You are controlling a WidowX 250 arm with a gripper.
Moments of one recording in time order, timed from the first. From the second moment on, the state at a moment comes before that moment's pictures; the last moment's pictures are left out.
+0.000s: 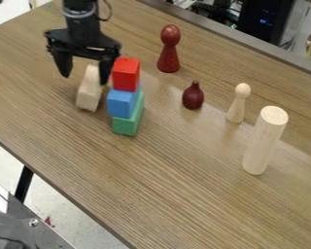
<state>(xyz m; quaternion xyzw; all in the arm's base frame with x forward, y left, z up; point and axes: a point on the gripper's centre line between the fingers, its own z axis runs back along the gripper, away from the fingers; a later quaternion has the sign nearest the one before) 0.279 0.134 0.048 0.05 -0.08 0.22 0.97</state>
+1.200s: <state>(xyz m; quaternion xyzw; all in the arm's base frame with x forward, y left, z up) 0.298 0.145 0.033 0.06 -0.07 0.24 0.97</state>
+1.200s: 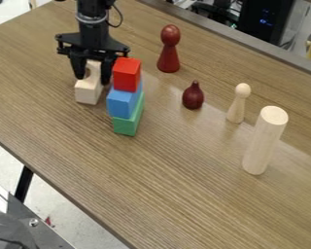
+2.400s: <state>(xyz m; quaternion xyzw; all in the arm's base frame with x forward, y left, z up) 0.284 0.083 0.200 -0.05 -0.14 0.22 0.96</state>
